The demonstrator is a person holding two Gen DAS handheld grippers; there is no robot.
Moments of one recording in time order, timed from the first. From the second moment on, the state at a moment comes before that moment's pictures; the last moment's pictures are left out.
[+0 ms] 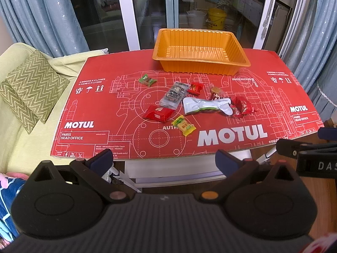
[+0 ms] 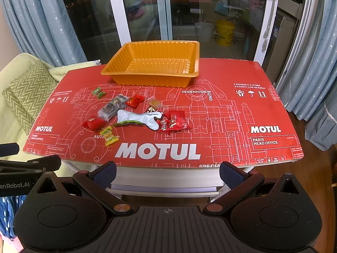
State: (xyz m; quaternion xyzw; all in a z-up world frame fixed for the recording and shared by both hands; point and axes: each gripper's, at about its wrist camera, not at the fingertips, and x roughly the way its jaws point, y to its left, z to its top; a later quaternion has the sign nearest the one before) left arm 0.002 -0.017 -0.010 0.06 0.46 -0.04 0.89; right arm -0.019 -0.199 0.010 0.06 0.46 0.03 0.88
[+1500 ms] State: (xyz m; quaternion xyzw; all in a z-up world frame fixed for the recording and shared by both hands) left arm 0.053 -0.032 -0.094 -0.07 0.48 0.09 0.87; right arm 0.078 -0.268 -0.079 0.03 0.42 0.15 0.90
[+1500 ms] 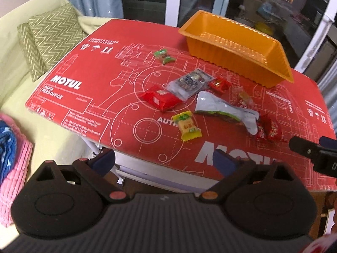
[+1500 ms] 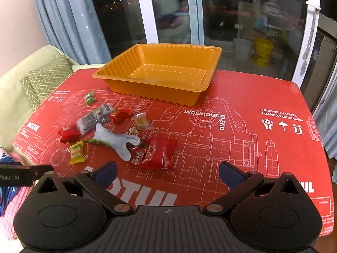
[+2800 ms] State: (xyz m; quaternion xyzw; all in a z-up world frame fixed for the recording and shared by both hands) left arm 0.069 -0.044 -0.120 -0.06 0.45 0.14 0.88; right arm 0.139 -0.257 -0.125 0.05 0.45 0.18 0.87
